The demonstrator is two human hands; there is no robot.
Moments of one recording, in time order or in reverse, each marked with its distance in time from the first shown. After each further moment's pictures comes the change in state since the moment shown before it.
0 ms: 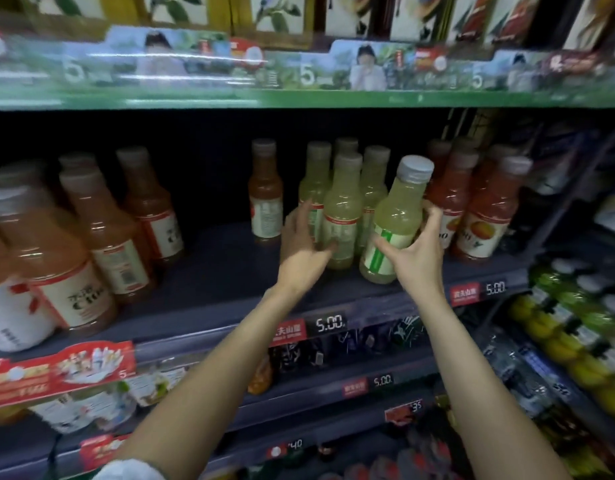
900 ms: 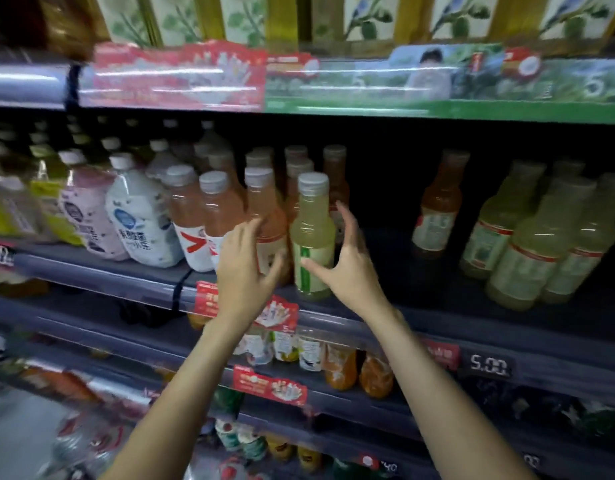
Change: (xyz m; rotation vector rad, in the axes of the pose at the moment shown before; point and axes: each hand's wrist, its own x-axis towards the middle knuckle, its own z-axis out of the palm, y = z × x) left_hand -0.122 -0.032 -0.246 0.732 0.563 0.102; right_hand -0.100 -0.123 0.211 0.206 -0.752 -0.317
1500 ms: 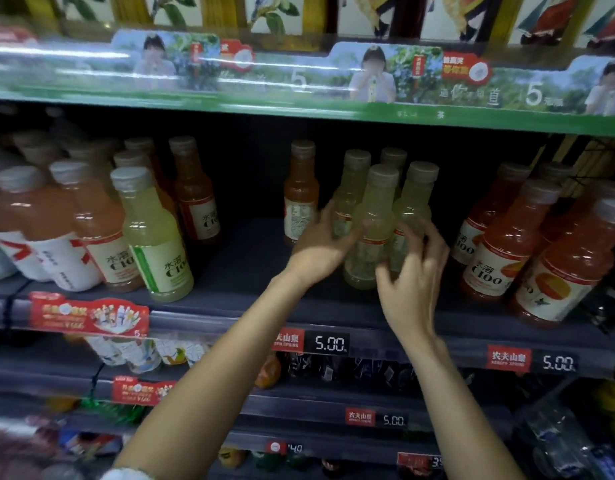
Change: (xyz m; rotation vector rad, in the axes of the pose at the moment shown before) left_hand 0.031 0.242 0.166 -0.496 -0.690 -0.354; right_hand -0.088 0.103 -0.218 -0.543 0.609 -0.035
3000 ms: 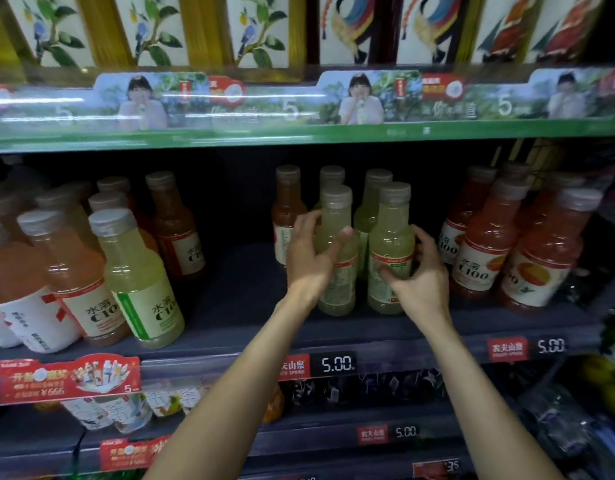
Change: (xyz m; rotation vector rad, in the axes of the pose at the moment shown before) left_hand 0.017 -0.023 0.006 -0.219 0.258 0.287; right_hand 0.012 0.032 0.002 0.218 -0.071 0.313
